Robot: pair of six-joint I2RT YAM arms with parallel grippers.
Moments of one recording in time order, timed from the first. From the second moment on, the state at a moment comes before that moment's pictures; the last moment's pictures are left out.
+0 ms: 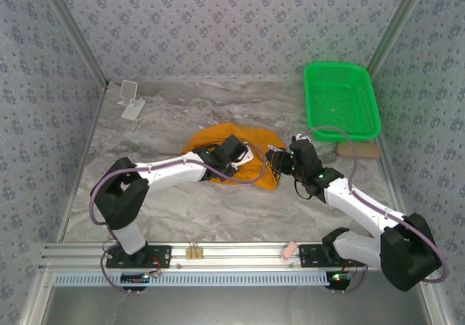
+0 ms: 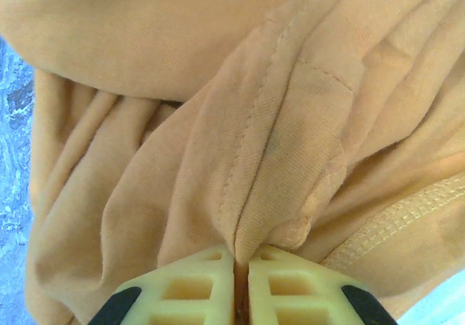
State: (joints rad) left arm -0.91 1.70 1.12 -0.43 -0.34 0.32; right arm 0.50 1.12 0.59 -0.18 0.11 0.60
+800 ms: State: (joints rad) left arm -0.64 1.55 0.96 -0.32 0.31 0.01; right arm 0.71 1.32 0.70 -0.24 0.01 0.48
